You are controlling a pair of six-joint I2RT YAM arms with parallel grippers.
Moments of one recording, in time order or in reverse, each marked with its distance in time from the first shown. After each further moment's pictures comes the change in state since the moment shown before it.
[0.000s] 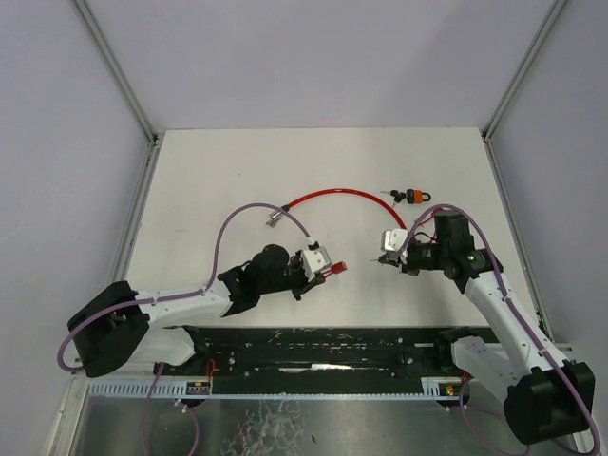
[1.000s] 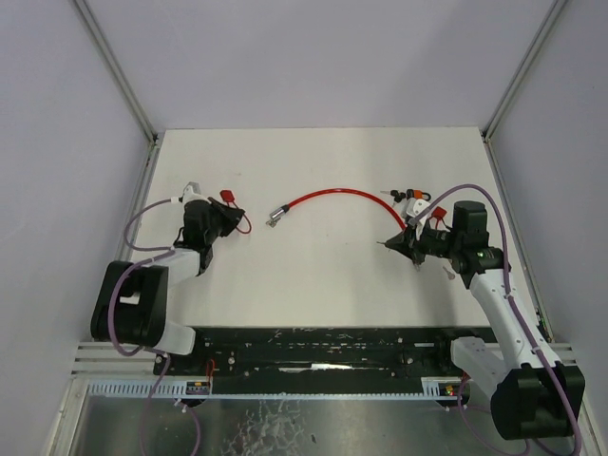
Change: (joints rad) left arm 0.853 0.133 -0.040 0.268 -0.108 -1.072; right arm -0.181 0.009 0.002 0.208 -0.092 0.466
